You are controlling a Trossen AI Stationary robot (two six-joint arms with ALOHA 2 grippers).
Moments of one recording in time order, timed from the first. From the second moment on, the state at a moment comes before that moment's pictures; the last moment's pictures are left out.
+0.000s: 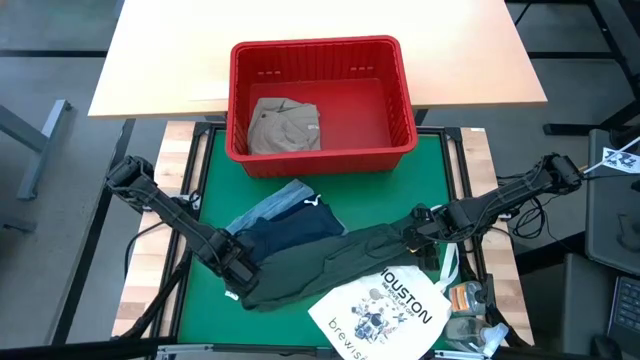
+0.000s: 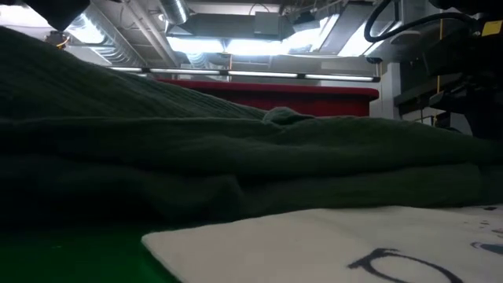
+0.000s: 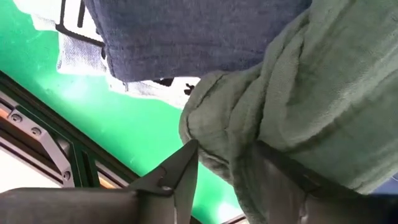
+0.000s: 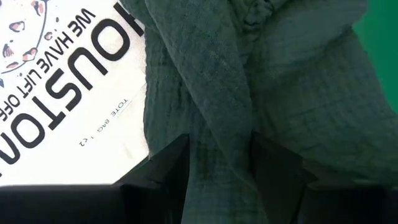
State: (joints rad) left arm -0.60 1.54 1.18 -1.20 0.14 -1.51; right arm 0.38 1.15 0.69 -0.87 -0.04 0.39
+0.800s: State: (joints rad) left arm -0.60 1.47 1.19 -1.25 0.11 -1.46; right arm 0.38 1.15 0.69 -1.03 0.02 0.50
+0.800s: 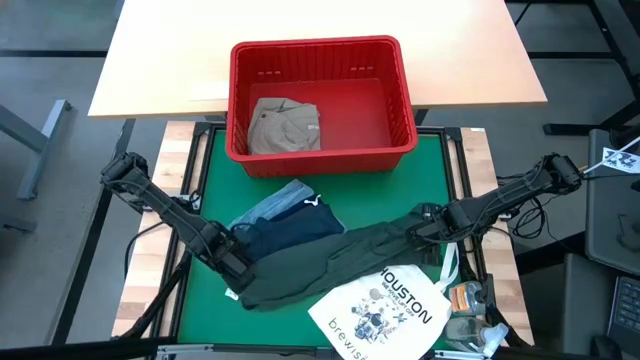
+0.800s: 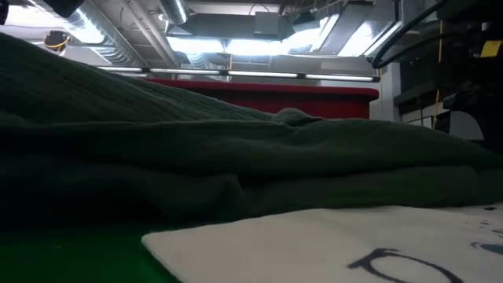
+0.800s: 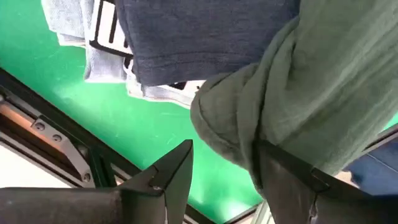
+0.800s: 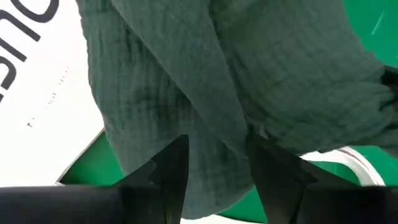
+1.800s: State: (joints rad) left arm -0.56 1.46 1.19 -1.26 0.01 -1.49; right arm 0.38 1.15 0.84 -1.27 0.03 0.58
